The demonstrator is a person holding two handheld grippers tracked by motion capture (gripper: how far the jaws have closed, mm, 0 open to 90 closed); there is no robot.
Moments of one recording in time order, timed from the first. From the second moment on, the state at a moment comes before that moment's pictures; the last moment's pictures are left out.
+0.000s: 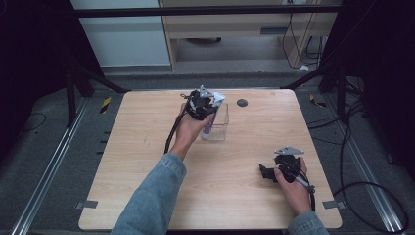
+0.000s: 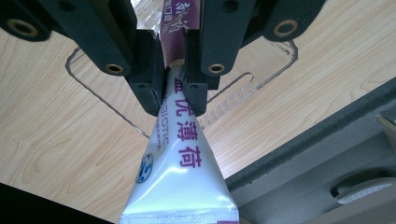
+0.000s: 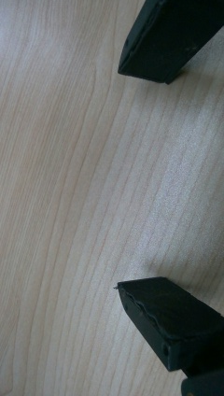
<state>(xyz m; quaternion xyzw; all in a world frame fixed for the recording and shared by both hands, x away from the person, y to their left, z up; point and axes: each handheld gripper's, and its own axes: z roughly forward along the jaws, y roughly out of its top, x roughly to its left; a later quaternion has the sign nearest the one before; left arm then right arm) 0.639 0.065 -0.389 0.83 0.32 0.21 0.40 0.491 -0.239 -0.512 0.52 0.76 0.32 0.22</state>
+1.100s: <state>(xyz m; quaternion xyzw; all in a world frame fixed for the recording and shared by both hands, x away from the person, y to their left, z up) 0.652 0.048 -0.387 0.84 0.34 0.19 0.38 0.491 -0.239 -0.512 0.52 0.76 0.32 0.22</state>
